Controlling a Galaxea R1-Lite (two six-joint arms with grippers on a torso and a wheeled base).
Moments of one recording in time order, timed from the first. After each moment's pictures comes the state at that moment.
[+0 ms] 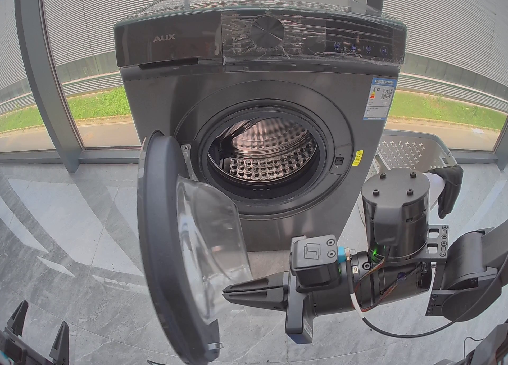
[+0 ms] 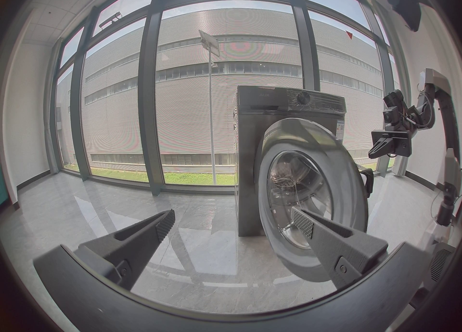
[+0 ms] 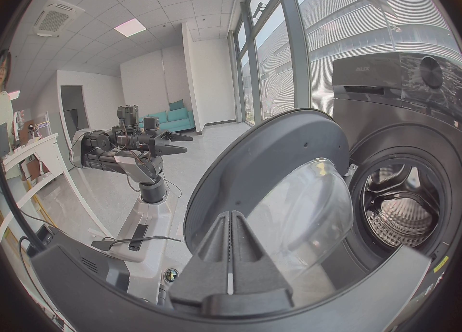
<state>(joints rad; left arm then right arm) 0.00 0.02 -0.02 0.00 0.00 0.00 0.93 1.73 -0.81 -0.56 0.43 -0.26</state>
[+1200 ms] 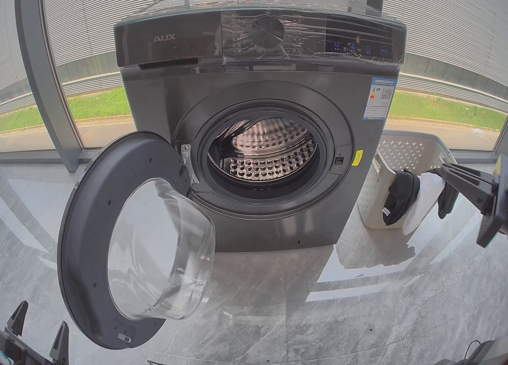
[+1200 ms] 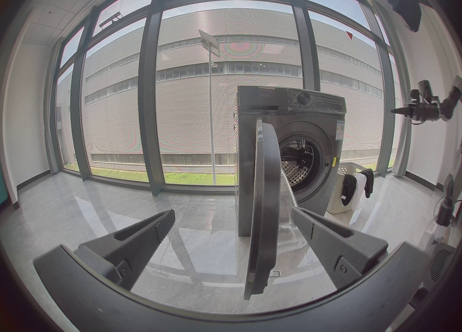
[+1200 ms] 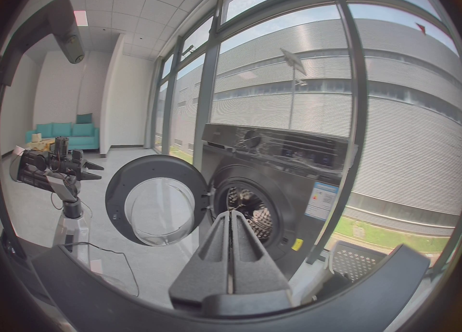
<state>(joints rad) 0.00 0.02 -0.02 0.00 0.00 0.00 0.34 1.05 -0.51 -0.56 0.40 -0.25</state>
